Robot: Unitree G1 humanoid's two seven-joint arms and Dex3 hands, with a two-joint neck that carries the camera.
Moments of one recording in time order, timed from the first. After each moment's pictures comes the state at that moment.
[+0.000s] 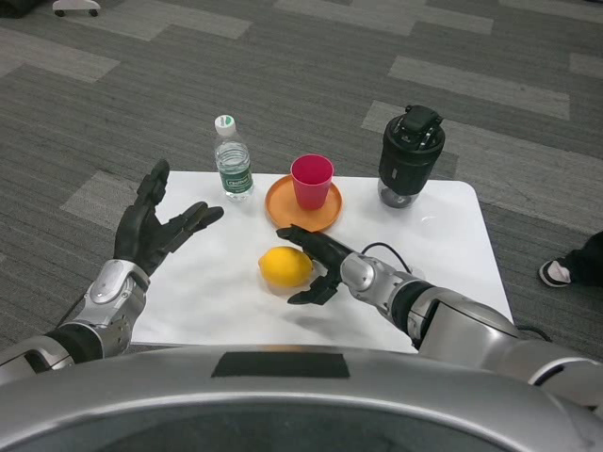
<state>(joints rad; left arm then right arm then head) -0.28 0.41 -0.80 0.90 -1.05 -0.78 -0.07 -0.54 -0.06 0.96 1.25 0.07 -0.37 -0.09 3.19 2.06</state>
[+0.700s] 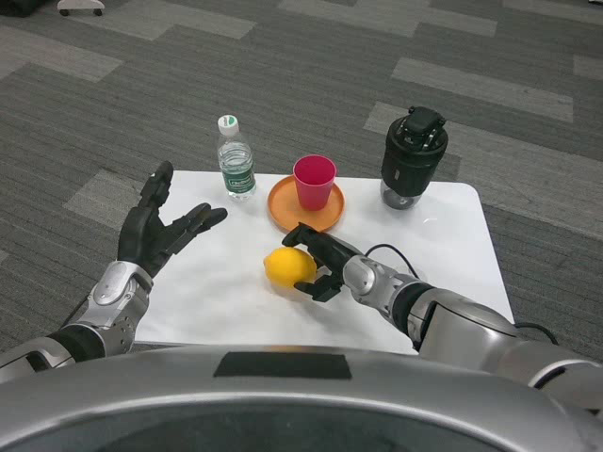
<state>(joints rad) -0.26 0.41 -0.79 0.88 -1.05 -0.78 -0.07 -0.55 -0.05 1.02 1.28 0.07 -0.36 -0.16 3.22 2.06</state>
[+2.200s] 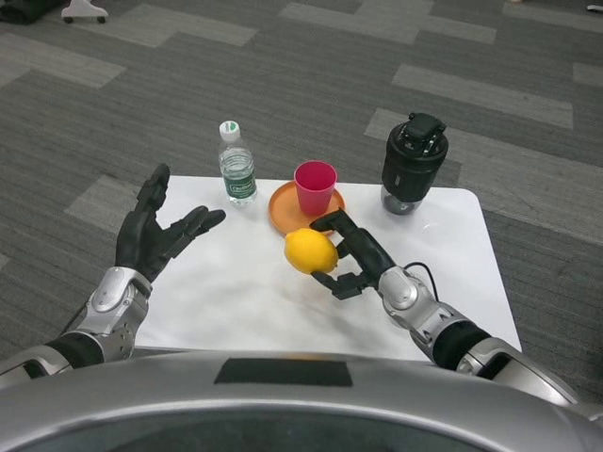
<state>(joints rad) -0.25 0.41 -0.76 0.87 -1.05 -0.81 -0.06 -0.26 -0.25 0.60 0.77 0.04 -0.36 -0.13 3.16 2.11</state>
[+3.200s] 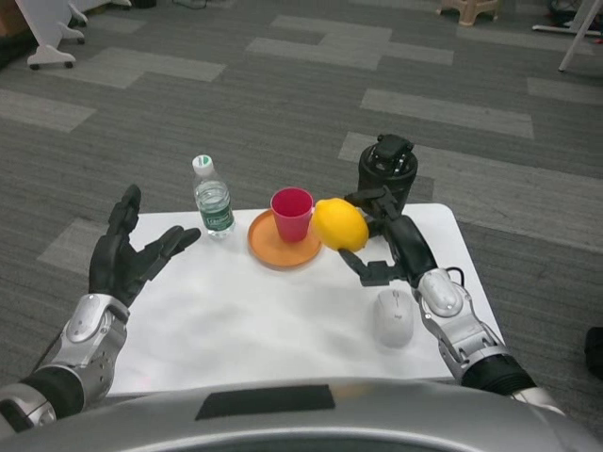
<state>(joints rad) -0.32 0.41 -0.77 0.90 -1.05 -0.81 -0.06 -0.05 -0.28 0.18 0.41 0.05 -0.36 -0.01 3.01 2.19</state>
